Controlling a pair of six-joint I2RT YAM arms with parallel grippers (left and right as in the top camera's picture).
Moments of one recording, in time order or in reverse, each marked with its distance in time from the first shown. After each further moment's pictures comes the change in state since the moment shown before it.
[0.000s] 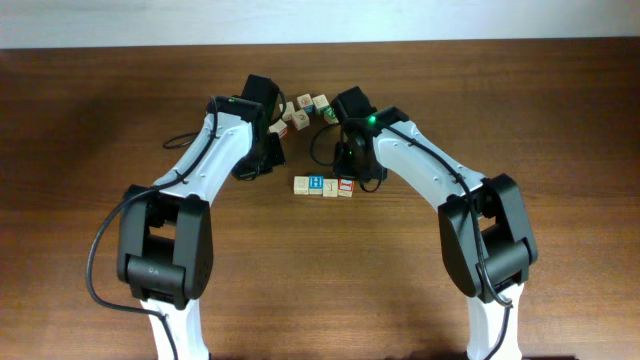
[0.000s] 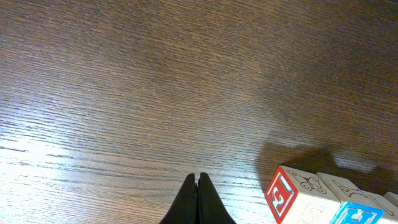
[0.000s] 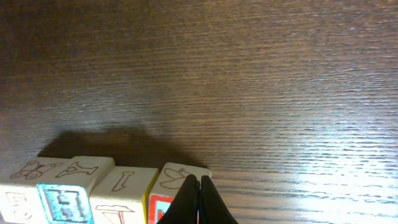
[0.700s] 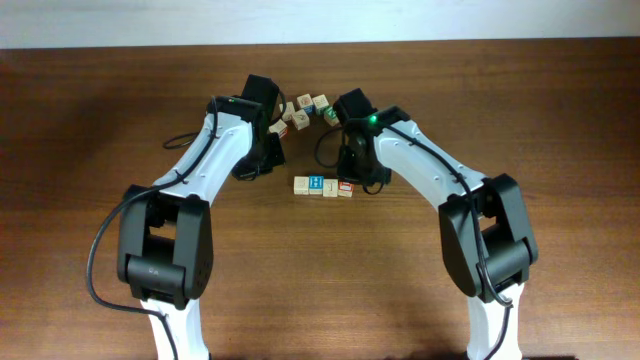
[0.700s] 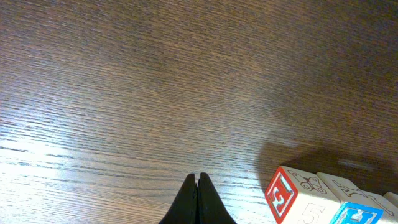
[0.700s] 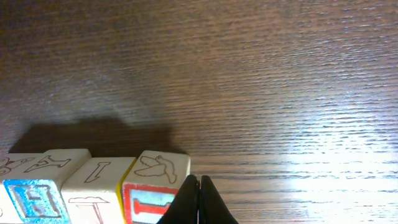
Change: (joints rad) left arm 0.000 0.000 0.000 0.000 0.000 0.000; right arm -0.002 0.000 0.000 -0.058 0.021 0.031
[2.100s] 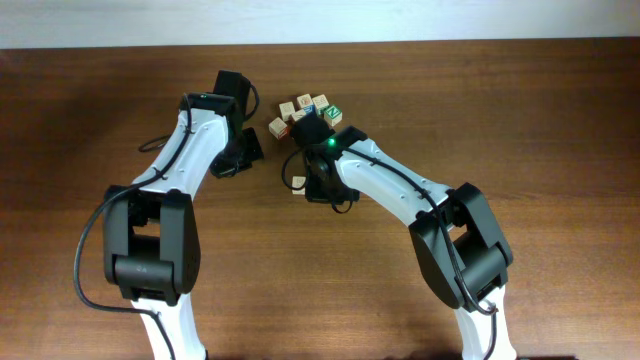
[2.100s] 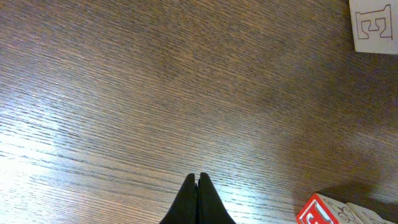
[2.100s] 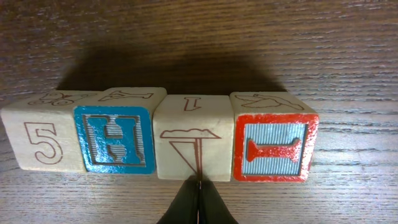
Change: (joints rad) left arm 0.103 0.000 0.000 -0.005 0.000 0.000; right arm 0.169 0.030 0.016 0.001 0.031 0.108
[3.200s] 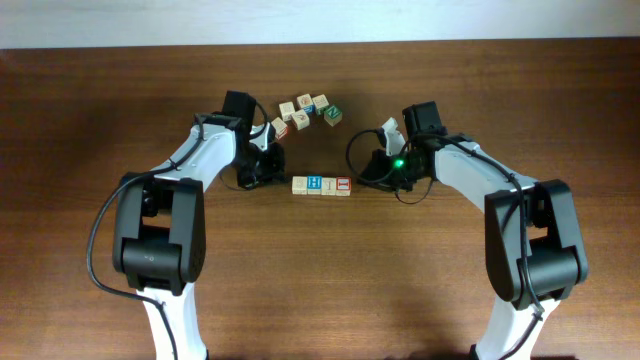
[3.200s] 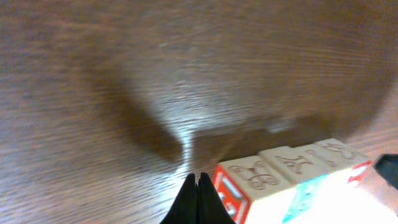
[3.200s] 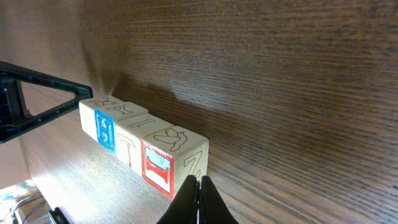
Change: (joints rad) left arm -0.007 0.066 -0.135 0.221 0.503 0.197; right arm -0.425 -0.159 -0.402 0.447 -0.661 -0.373
